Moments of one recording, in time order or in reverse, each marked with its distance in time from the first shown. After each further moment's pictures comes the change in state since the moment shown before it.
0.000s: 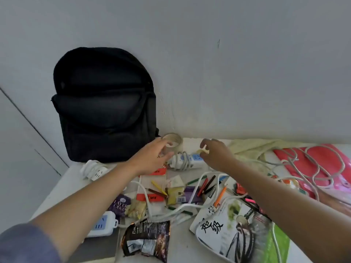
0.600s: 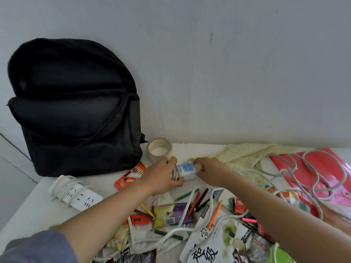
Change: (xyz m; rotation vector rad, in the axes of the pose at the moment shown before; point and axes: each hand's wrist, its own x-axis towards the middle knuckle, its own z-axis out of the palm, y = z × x) left_hand 0.057 0.003 0.077 0.317 -0.195 -0.097; right_hand 0.027 0.040 0.019 -0.100 -0.261 0.024
